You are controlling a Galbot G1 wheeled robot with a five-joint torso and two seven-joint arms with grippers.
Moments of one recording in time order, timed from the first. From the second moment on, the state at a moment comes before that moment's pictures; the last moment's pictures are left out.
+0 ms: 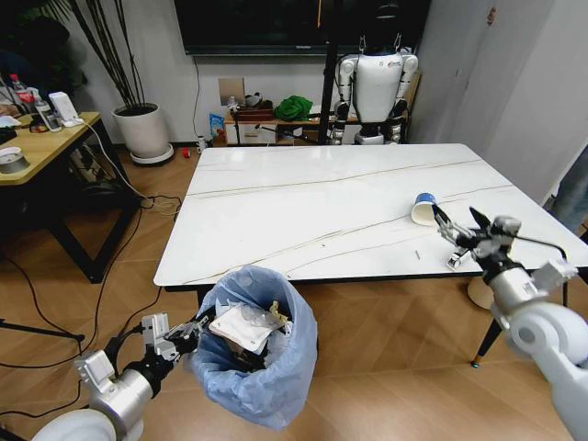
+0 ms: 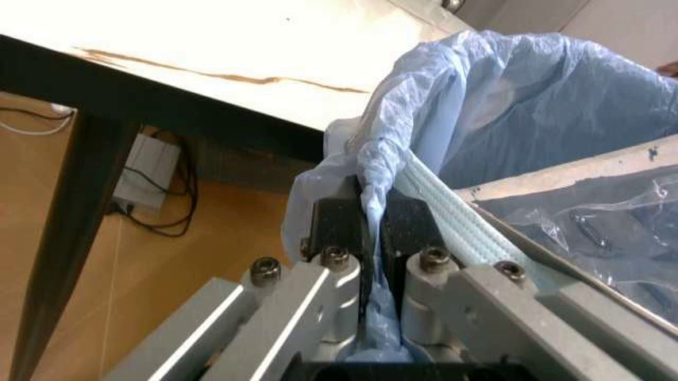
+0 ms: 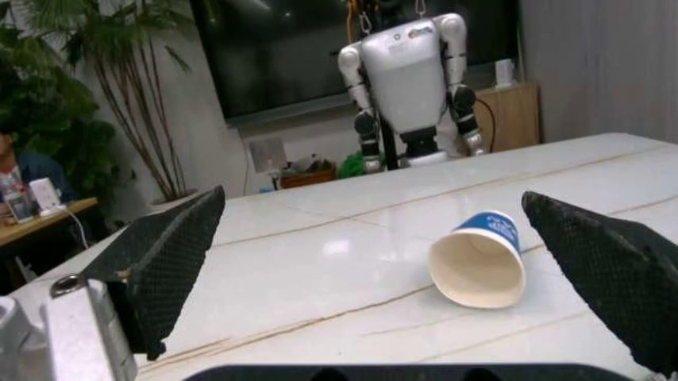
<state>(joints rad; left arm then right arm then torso) 1.79 -0.92 -0.66 -2.27 -1.11 0.23 -0.03 -1.35 0.89 0.69 1.91 0.92 0.03 -0.07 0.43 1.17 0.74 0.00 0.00</state>
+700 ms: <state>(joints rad) 1.82 -0.95 -0.66 -2.29 -1.08 0.22 -0.02 -1.42 0.95 0.76 1.94 0.91 0.05 -0.10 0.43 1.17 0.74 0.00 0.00</state>
